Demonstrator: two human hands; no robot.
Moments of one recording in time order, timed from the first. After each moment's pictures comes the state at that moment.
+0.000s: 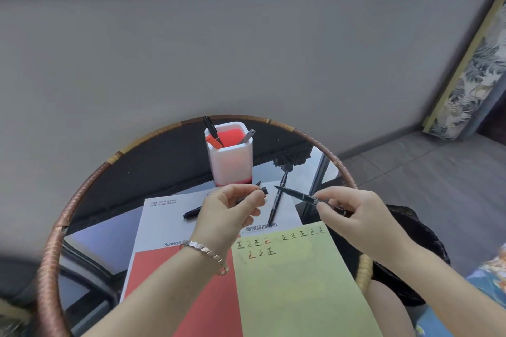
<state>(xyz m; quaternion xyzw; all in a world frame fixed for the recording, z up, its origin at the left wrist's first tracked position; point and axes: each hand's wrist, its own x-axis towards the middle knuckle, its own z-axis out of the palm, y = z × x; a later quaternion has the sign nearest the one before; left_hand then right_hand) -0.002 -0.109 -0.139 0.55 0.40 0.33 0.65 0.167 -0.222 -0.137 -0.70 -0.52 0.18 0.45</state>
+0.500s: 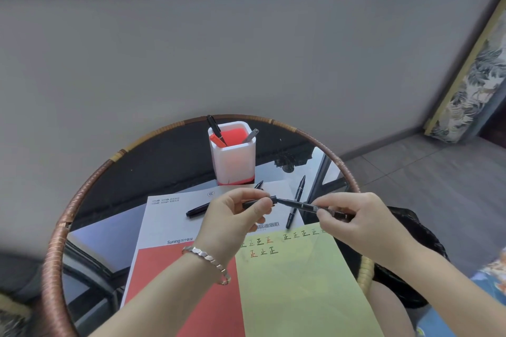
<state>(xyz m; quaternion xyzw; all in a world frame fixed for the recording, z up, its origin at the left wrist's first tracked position) -0.008 -0.120 -0.135 0.60 0.38 0.31 0.64 0.163 -0.227 -0.131 -0.71 -0.55 0.18 0.40</state>
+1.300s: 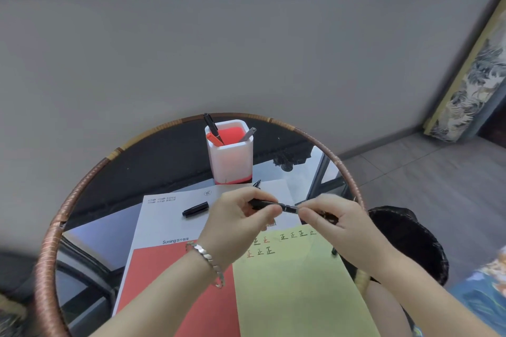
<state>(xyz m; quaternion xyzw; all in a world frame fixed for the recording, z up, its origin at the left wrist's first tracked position) -0.003 -0.124 -0.128 0.73 0.33 0.31 0.52 0.157 -0.218 -0.151 -0.70 -0.55 0.21 0.41</state>
